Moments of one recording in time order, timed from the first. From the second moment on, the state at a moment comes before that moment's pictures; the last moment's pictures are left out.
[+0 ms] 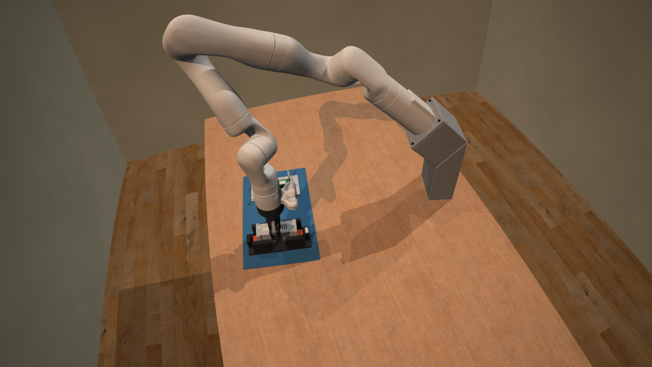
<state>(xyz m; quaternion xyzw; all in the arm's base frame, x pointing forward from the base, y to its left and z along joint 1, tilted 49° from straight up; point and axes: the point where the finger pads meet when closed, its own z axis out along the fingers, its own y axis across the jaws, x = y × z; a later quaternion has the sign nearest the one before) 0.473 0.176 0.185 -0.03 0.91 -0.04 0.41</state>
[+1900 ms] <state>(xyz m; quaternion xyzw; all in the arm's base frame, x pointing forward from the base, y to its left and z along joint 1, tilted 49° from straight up) 0.439 0.177 0.213 -0.04 0.91 -0.04 0.41</state>
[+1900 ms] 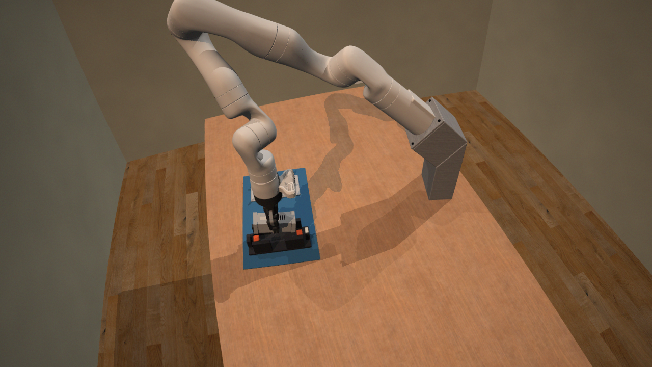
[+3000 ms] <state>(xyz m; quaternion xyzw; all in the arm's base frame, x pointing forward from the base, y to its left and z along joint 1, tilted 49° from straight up) 0.418 0.175 0.228 -0.03 0.91 -0.05 0.41</state>
